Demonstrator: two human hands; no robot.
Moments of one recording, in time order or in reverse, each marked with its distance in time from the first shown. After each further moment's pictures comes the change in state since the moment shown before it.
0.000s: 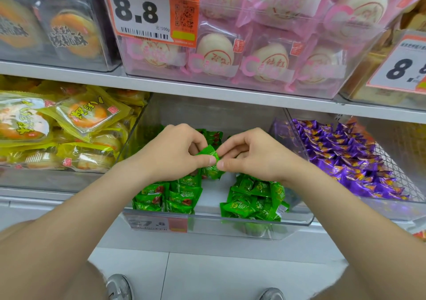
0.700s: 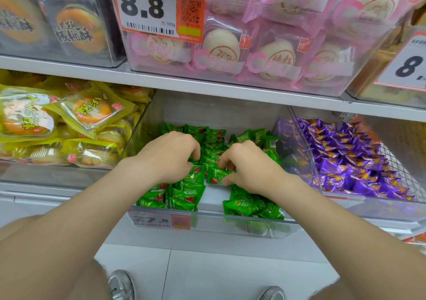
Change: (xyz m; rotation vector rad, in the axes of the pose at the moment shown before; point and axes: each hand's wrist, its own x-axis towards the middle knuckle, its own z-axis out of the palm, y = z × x) left_hand 0.000 -0.020 0.010 0.361 -0.155 -0.076; right_hand 0.017 0.019 0.031 -0.711 0.042 -0.123
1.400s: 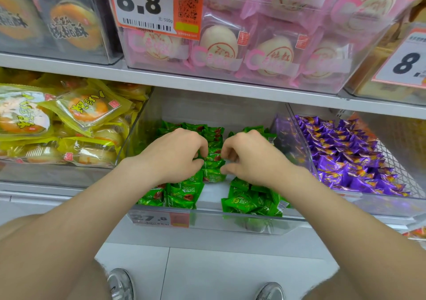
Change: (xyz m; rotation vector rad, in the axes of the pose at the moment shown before) left_hand 0.000 0.012 0.000 -0.073 0.073 0.087; right_hand 0.001 0.004 -0.013 -0.024 0.076 -0.026
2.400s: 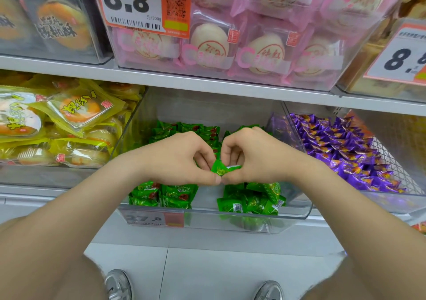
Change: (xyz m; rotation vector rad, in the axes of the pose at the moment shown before) left_hand -0.008 0.025 -0.020 -0.489 -0.278 -0.005; right_hand -0.020 0.000 -0.035 0.230 -0.125 -0.100
